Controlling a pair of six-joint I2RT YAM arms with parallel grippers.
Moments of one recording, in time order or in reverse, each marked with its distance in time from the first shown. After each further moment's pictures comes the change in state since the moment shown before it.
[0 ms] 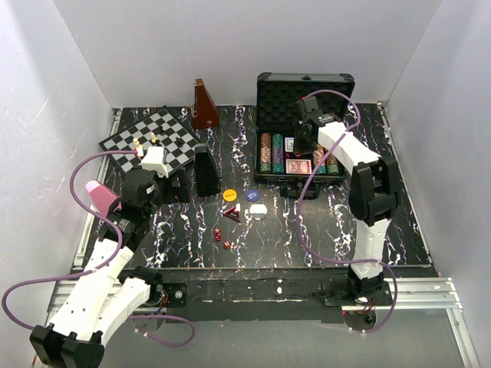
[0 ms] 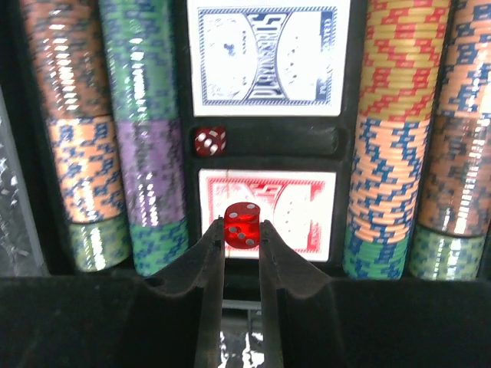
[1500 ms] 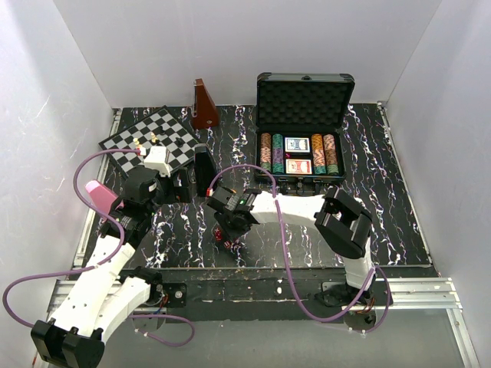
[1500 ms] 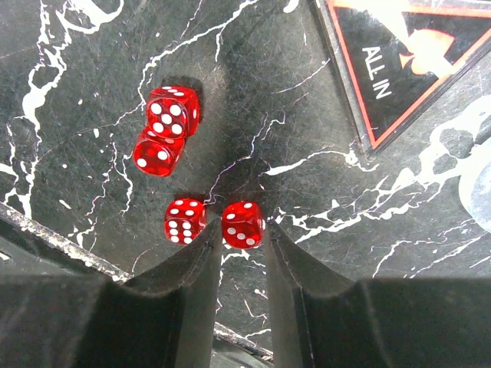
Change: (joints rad) left arm 0.000 0.030 0.000 0.000 0.011 0.000; right arm 0.780 -0.042 -0.317 0.069 -0.071 0.099
